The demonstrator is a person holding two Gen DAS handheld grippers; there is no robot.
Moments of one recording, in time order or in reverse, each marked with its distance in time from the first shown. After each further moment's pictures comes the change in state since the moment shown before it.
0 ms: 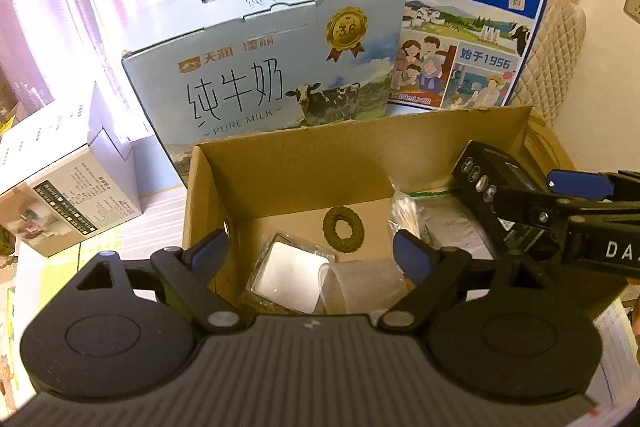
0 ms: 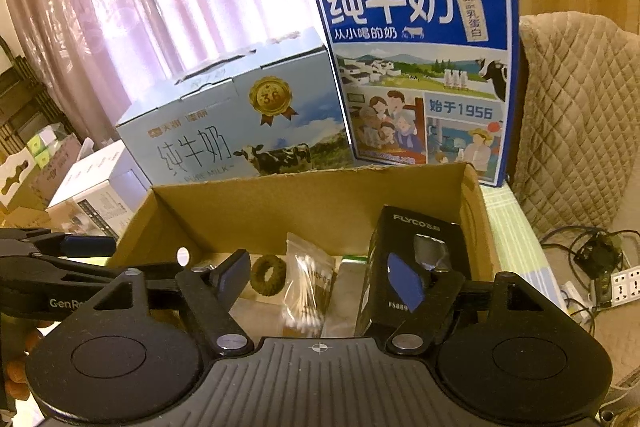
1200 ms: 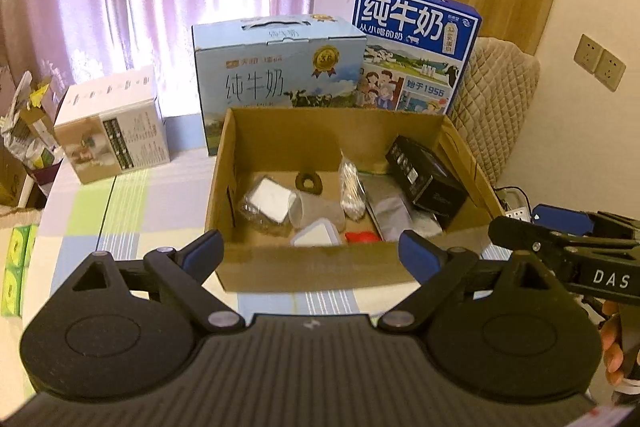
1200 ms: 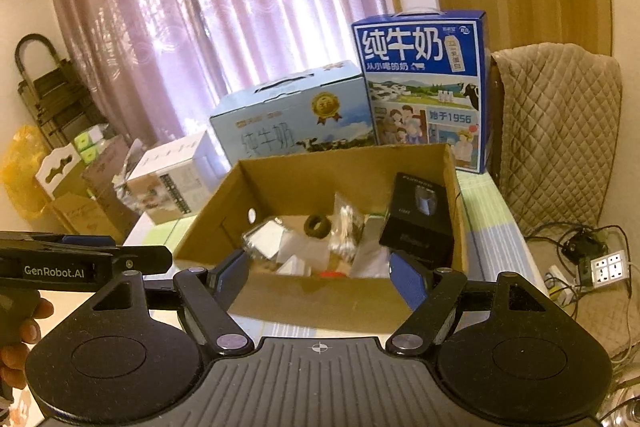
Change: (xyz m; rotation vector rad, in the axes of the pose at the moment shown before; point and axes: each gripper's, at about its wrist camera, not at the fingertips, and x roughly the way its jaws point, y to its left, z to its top) left arm -0.165 -0.011 -0.098 -0.124 -0.117 -0.053; right arm -0.159 0.040 -0.077 -0.046 -0.076 0.069
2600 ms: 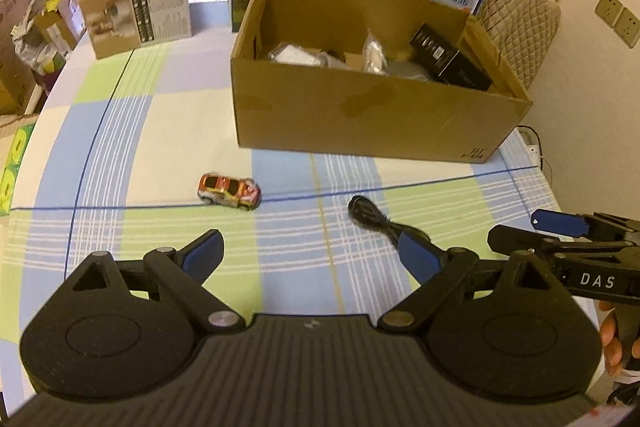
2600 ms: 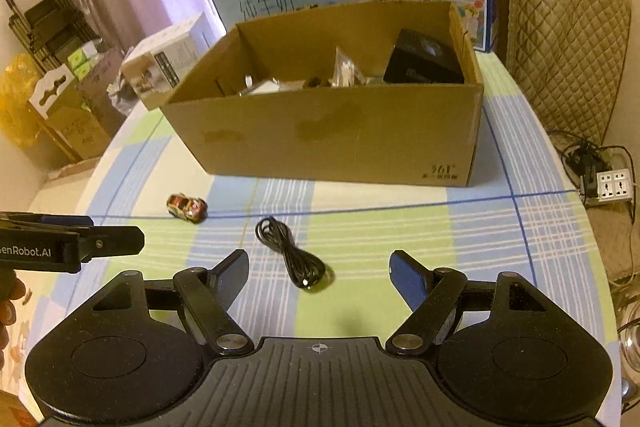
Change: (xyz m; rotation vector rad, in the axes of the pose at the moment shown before) left arm 0.003 0.017 -0.100 -0.086 0.205 0.024; right arm 0.020 -0.004 -0.100 -0.008 0.263 -0.016
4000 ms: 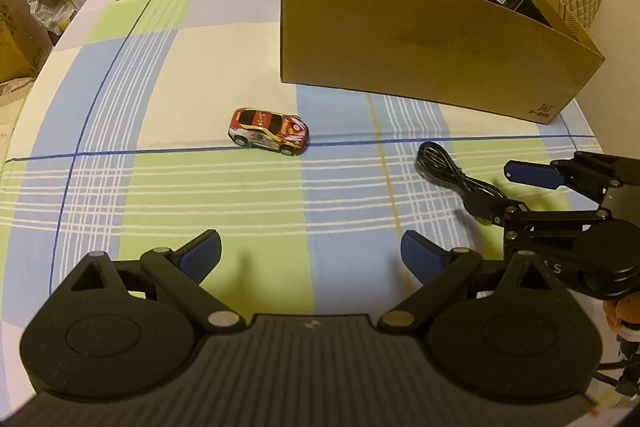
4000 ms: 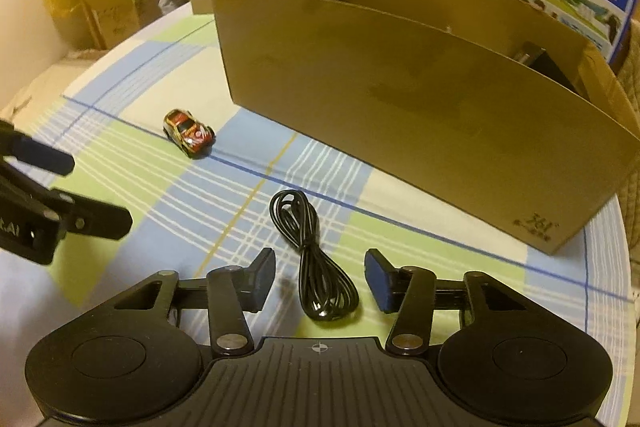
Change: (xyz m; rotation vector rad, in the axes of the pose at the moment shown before) left arm 0.061 0.031 -0.030 -0.036 0.083 0.074; right arm 0.109 0.035 -0.017 -0.415 0.056 -0.004
